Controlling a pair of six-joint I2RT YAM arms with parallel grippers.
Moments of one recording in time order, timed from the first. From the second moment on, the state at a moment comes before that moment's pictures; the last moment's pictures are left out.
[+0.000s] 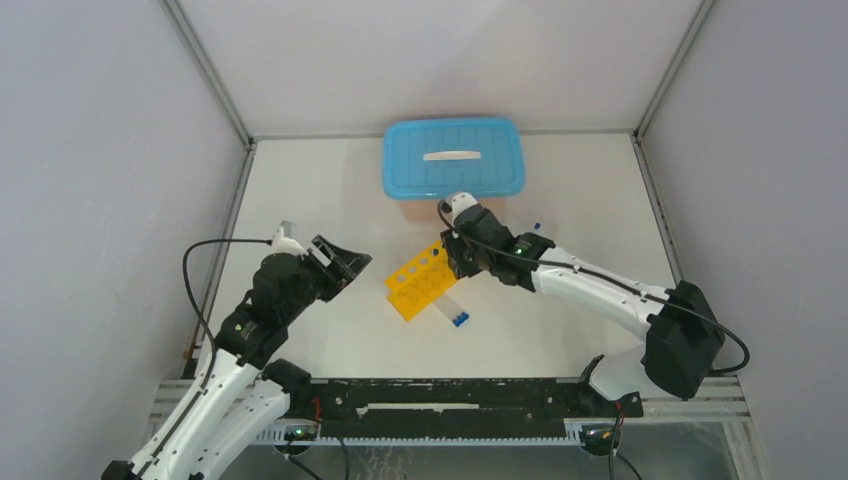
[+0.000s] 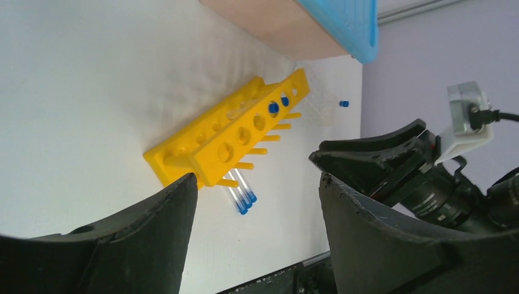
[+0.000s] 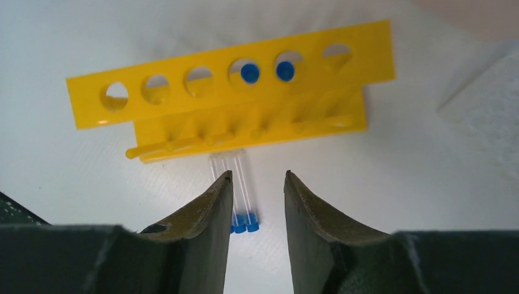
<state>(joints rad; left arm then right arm) -0.45 0.57 0.60 -0.44 -0.01 -1.01 0.82 1.41 1.07 -0.46 0.15 0.26</state>
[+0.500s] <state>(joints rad) -0.46 0.59 0.62 -0.55 -0.08 -0.95 0.98 1.45 0.84 -0.19 0.24 0.30</state>
